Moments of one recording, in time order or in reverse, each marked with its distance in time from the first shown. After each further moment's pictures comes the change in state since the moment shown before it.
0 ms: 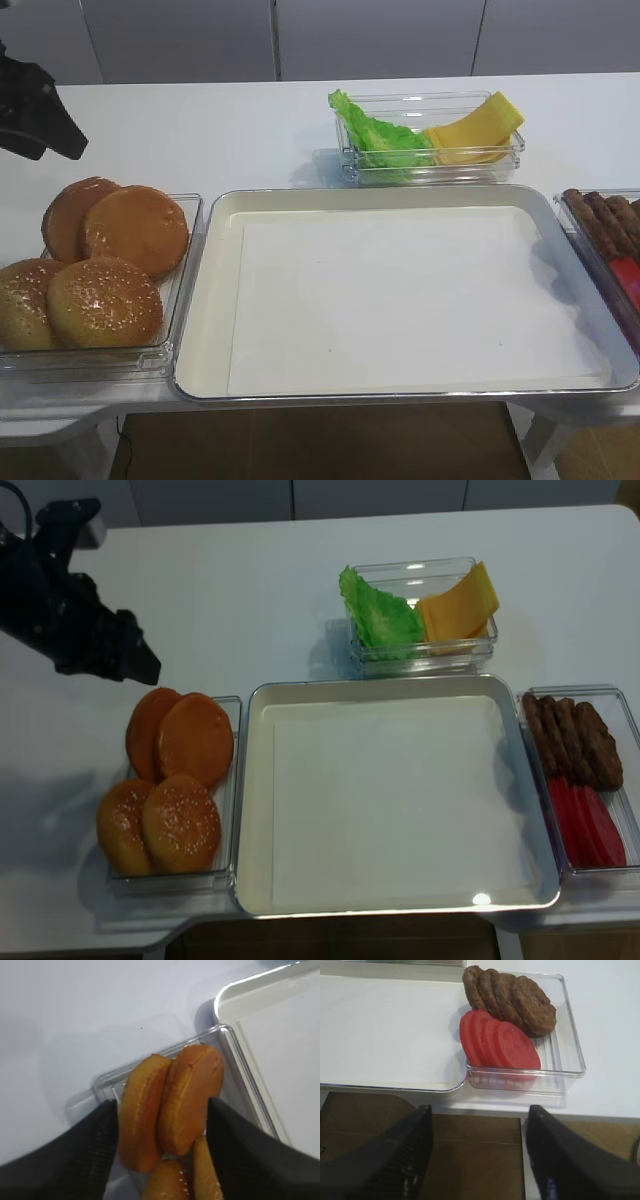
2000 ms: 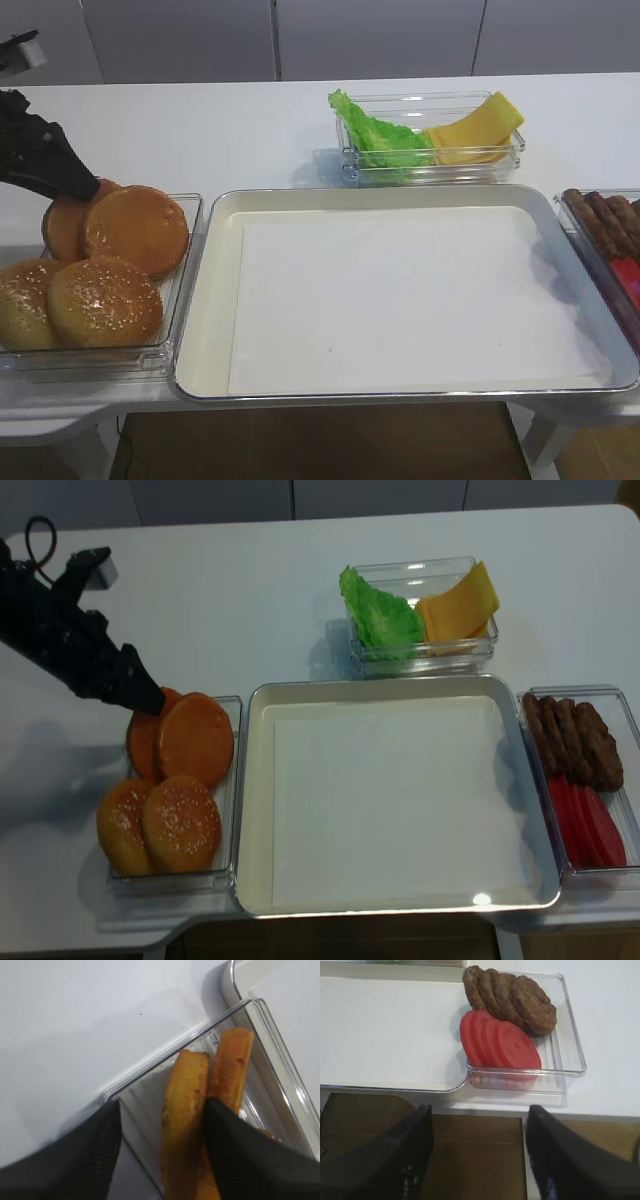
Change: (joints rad) left arm 0.097 0.233 -0.052 -0.160 0.103 0.316; right arm 0.000 0.000 0.000 0.000 0.000 0.007
